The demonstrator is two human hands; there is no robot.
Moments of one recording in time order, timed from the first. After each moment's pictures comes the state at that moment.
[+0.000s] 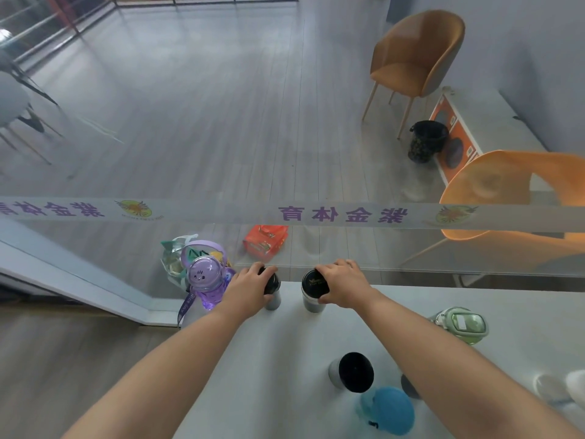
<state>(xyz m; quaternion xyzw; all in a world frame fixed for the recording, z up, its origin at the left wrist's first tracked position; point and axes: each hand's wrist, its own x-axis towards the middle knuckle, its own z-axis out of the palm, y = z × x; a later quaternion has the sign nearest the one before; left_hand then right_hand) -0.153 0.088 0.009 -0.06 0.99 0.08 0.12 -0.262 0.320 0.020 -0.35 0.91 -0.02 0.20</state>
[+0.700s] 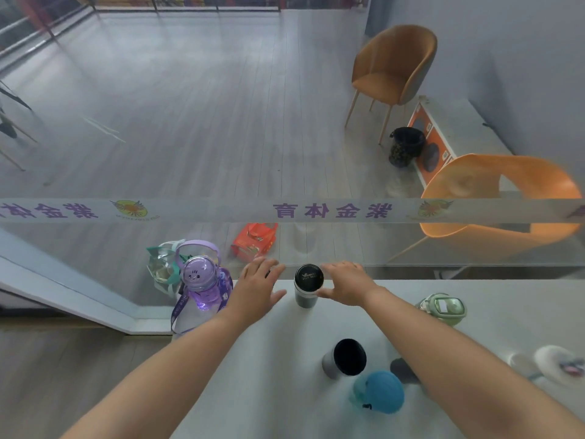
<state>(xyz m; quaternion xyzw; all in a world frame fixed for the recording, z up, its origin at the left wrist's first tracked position) -0.138 0.113 0.020 0.06 0.99 0.13 -0.05 -0.246 0.345 0.039 -0.30 0.92 -0.08 0.23</state>
